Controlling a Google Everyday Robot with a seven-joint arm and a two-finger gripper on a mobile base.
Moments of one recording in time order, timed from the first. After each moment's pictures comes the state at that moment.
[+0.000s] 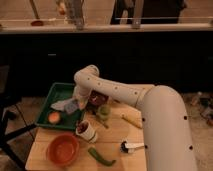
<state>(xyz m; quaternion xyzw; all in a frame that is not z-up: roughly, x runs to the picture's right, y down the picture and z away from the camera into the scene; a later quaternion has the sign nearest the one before) -0.161 0.086 0.871 -0.25 -0.26 -0.27 0.90</state>
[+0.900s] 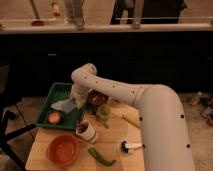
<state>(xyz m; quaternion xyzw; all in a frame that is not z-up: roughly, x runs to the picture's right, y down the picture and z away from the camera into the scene) -0.177 0.079 0.867 -0.24 -0.27 -0.28 0.89</state>
